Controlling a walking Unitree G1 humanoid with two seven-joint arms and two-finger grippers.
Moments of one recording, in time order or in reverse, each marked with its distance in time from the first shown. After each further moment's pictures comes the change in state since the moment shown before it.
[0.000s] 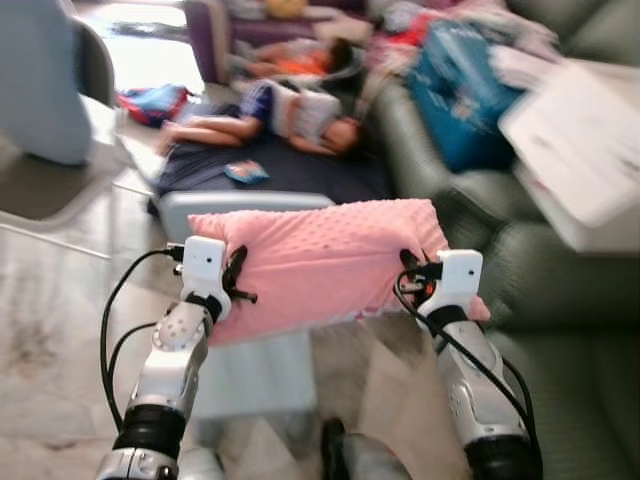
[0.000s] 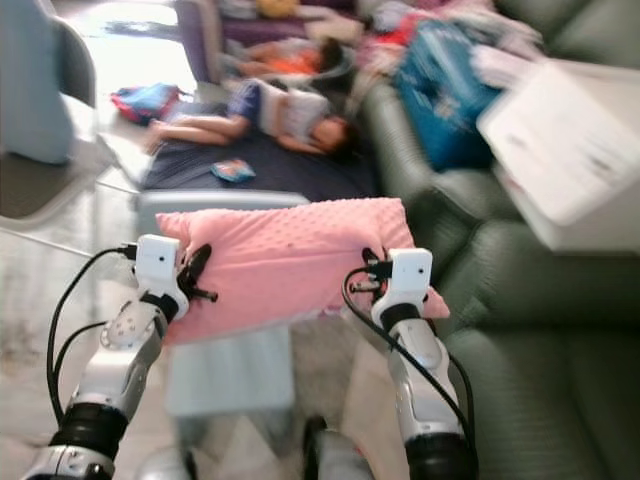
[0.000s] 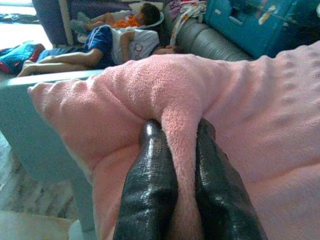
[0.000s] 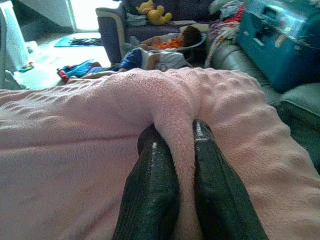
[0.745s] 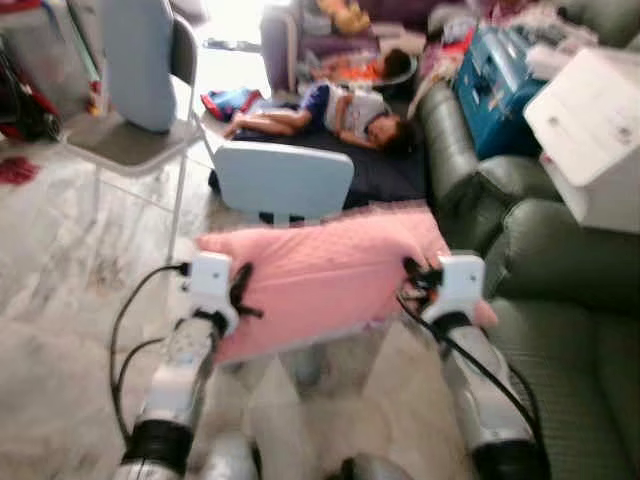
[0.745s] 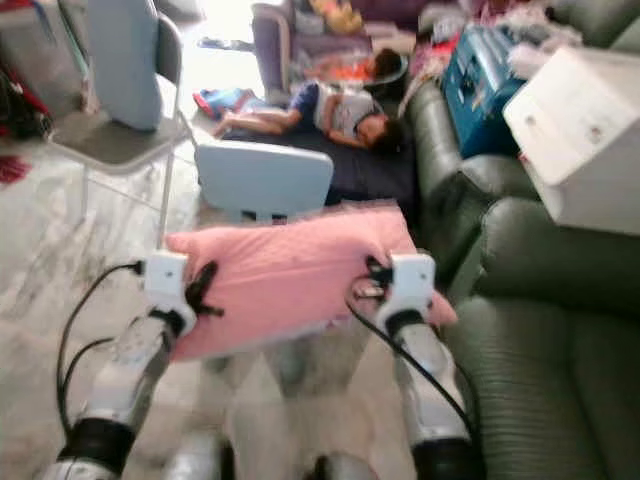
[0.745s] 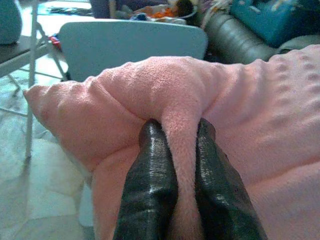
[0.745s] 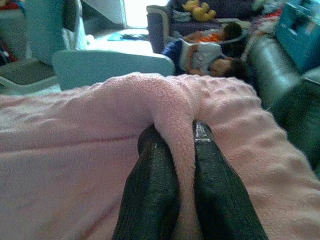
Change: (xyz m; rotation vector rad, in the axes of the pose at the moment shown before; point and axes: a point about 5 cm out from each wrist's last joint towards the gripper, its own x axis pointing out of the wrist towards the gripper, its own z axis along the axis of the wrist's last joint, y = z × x) left arm -0.003 -0.008 -0.008 -0.023 0.026 -0.014; right arm -0.002 -0.006 -0.005 -0.021 0.030 -0.014
